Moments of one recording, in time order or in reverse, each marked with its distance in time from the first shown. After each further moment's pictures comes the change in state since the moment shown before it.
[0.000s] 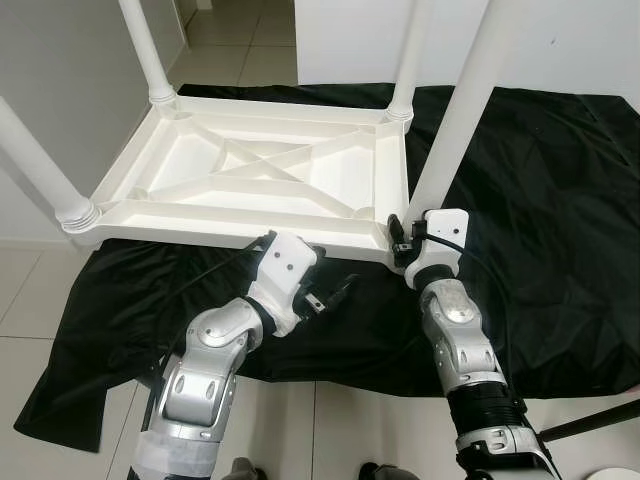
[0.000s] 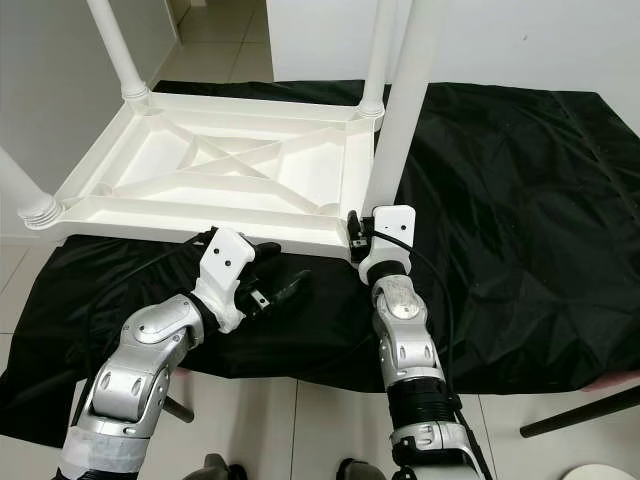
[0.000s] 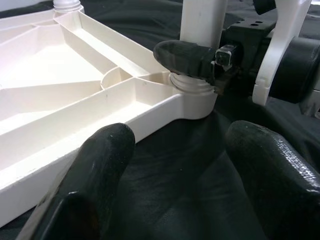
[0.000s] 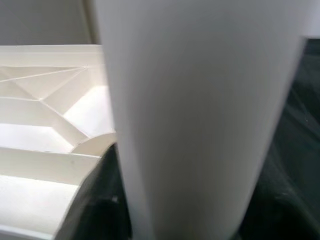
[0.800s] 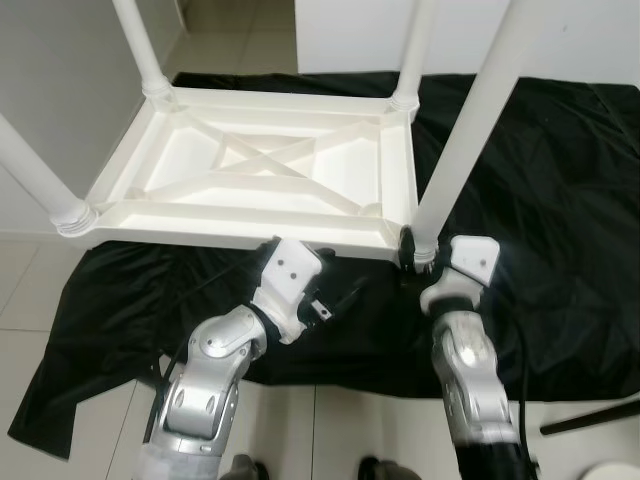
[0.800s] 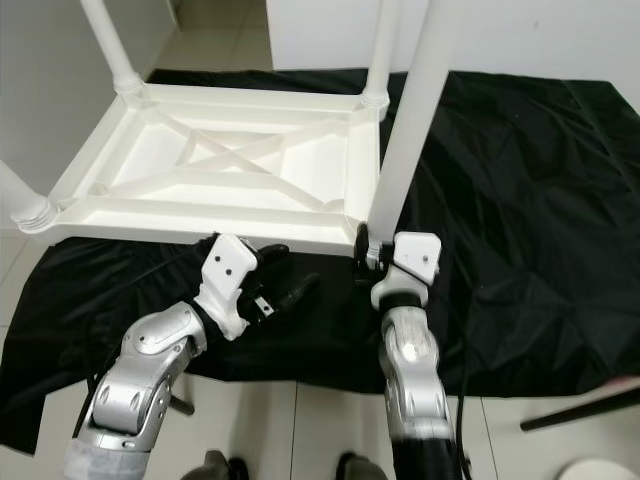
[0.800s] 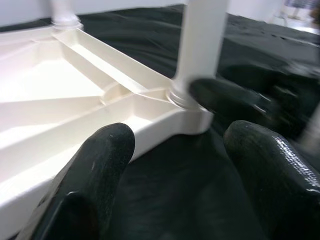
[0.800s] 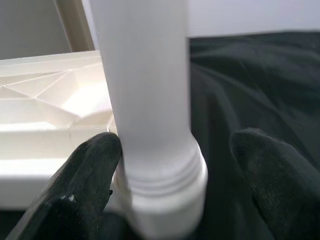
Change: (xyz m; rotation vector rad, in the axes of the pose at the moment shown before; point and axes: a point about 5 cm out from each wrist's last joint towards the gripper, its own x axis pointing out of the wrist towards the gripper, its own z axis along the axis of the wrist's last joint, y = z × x) left arm -0.006 -0.004 0.009 -0.006 -0.101 0.006; right arm -0.059 -0.005 0.002 0.064 -0.082 -0.048
